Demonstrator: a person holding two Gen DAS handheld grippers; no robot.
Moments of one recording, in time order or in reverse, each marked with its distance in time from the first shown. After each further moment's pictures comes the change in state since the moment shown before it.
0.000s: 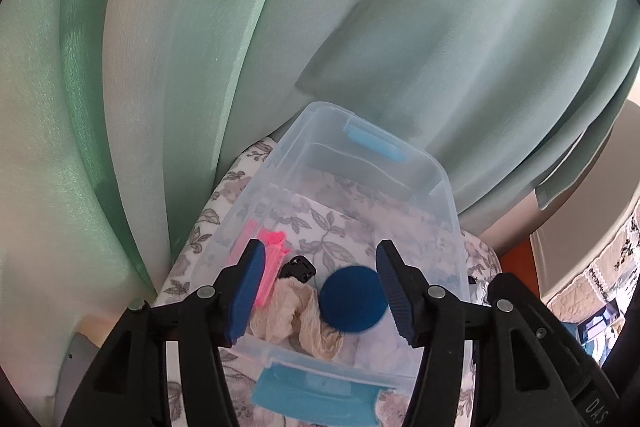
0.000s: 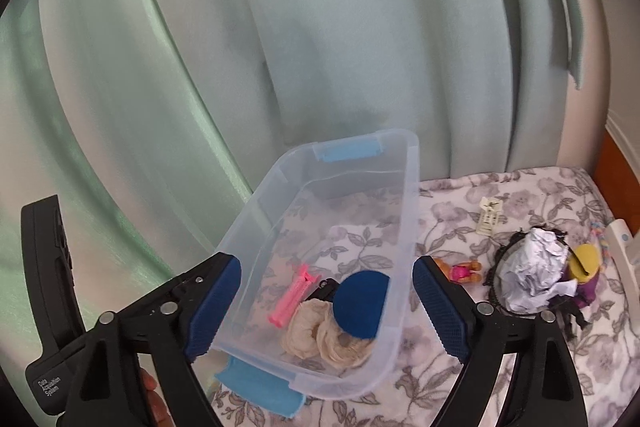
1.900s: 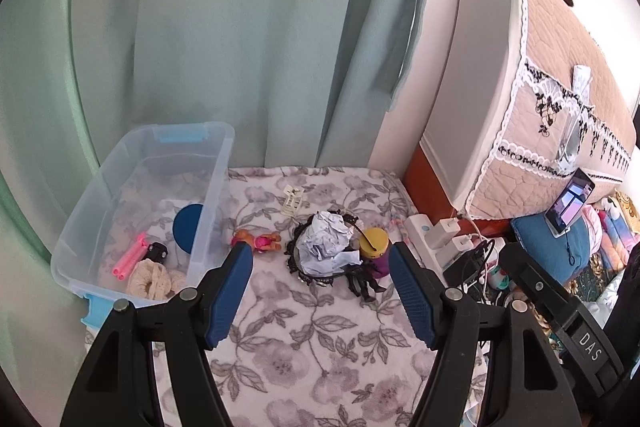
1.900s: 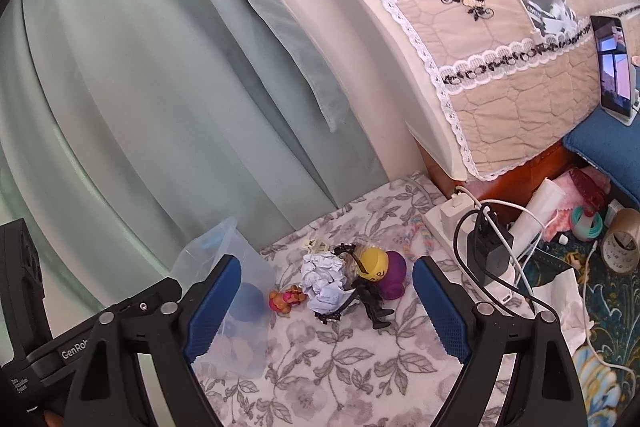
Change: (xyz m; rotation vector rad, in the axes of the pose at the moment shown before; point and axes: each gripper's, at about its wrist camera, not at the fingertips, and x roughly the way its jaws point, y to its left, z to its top) left arm -0.054 -0.228 -0.083 0.413 0.060 -0.102; right arm -0.175 -0.205 -0.032 0.337 -0.235 -0.151
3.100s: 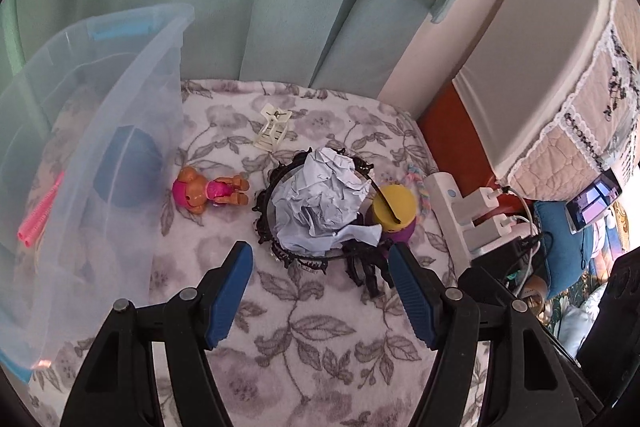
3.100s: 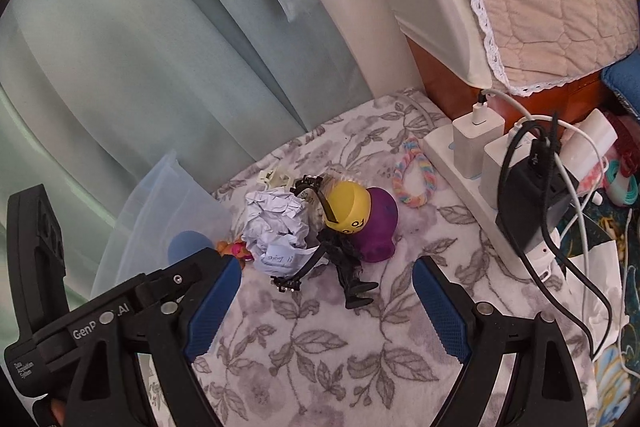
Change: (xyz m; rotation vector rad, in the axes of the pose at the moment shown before) left arm 0.152 0.019 -0.017 -0.116 0.246 -0.086; right arm 0.123 -0.034 -0.026 0.001 0.262 -0.061
